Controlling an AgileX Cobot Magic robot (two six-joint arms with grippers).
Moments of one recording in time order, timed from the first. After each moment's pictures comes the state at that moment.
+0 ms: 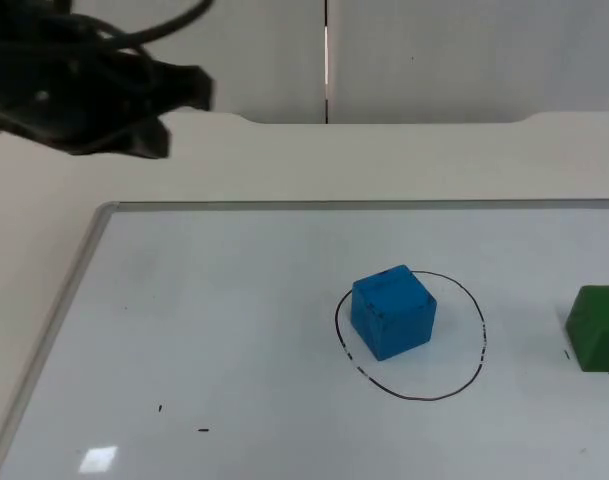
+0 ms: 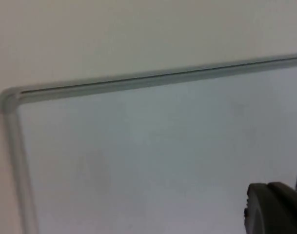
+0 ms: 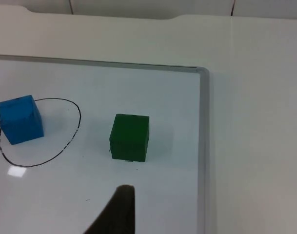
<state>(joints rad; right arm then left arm) 0.08 0.00 -0.52 -0.02 1.09 0.01 -0.28 1.57 -0.88 -0.54 0.25 0.31</state>
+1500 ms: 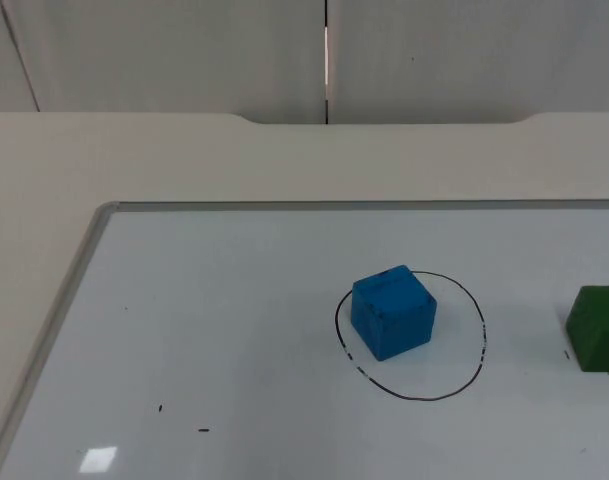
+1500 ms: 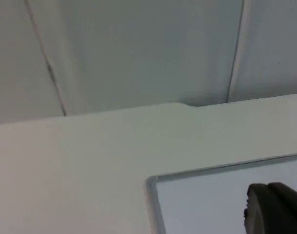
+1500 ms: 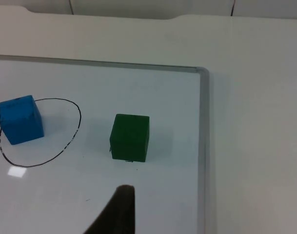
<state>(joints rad) 0.08 0.00 -0.52 -0.02 1.09 0.01 -0.04 0.66 -0.69 -0.27 0.51 0.27</state>
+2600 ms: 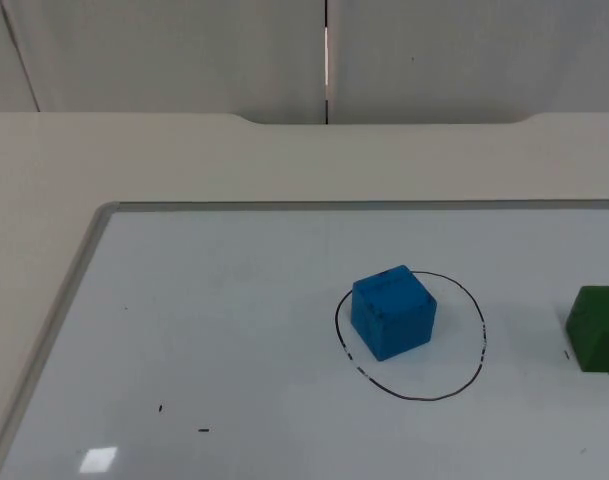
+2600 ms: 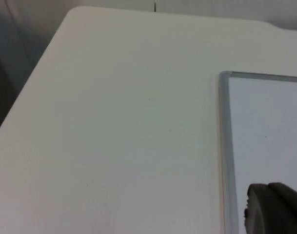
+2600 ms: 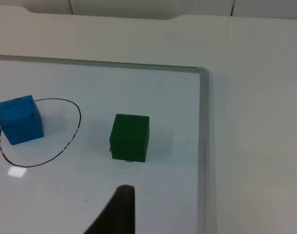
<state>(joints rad) 0.08 0.00 -0.52 -0.02 1.09 0.01 0.05 0.01 -0.52 0.06 1.10 -0.10</state>
